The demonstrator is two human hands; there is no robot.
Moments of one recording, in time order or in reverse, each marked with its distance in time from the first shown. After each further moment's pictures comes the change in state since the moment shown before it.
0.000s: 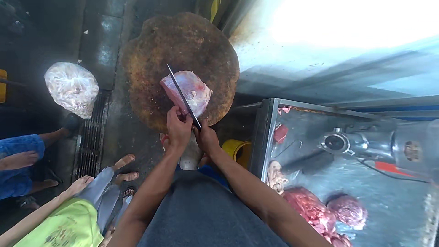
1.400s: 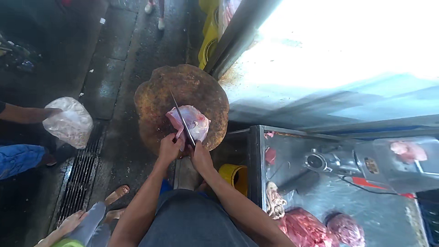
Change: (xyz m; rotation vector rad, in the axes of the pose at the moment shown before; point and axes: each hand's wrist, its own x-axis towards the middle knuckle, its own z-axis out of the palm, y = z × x) left_hand 0.068 -0.026 -0.065 -0.047 -0.476 -0.015; right_hand -0.001 -0.072 -0.006 -0.084 0.082 0.128
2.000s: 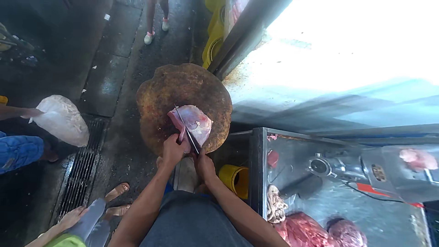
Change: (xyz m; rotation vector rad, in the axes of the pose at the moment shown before) left_hand -0.008 0.014 0.015 0.095 0.108 -0.056; right_hand 0.000 0.036 0.030 -0.015 -0.089 0.106
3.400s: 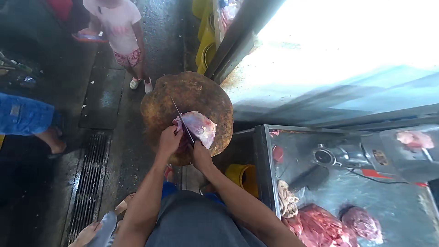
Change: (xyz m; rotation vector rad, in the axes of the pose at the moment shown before) left_hand 0.068 0.001 -0.061 0.109 -0.132 0.117; right_hand 0.015 -0.089 -0.028 0.018 0.049 -0.020
